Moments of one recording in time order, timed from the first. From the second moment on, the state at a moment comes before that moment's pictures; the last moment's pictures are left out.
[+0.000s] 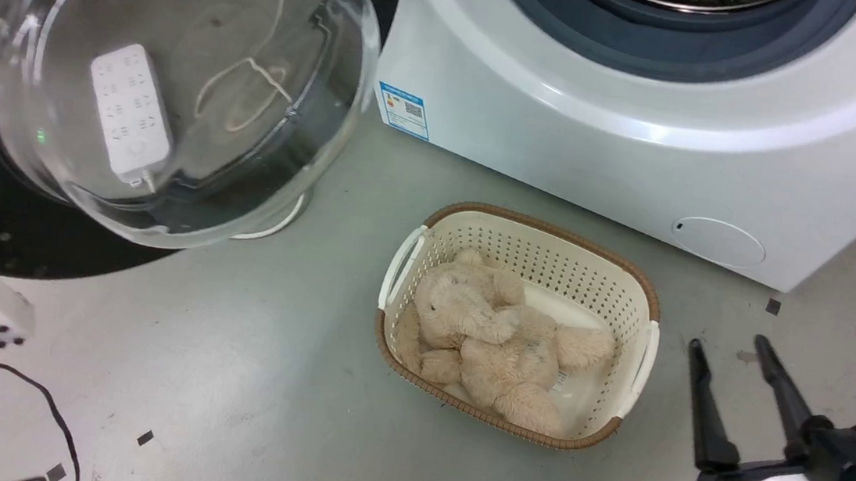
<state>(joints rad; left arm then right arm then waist) -0.35 0.51 0.00 0.37 -0.57 0.14 -0.13 -0.01 -0.06 -0.01 -0.04 0.08 0.13 -0.14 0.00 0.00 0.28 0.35</state>
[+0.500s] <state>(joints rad) -0.38 0.48 -0.03 0.39 -0.51 0.08 -0.25 -0.01 -0.06 -0.04 0.00 0.08 0.13 -0.16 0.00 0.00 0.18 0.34</state>
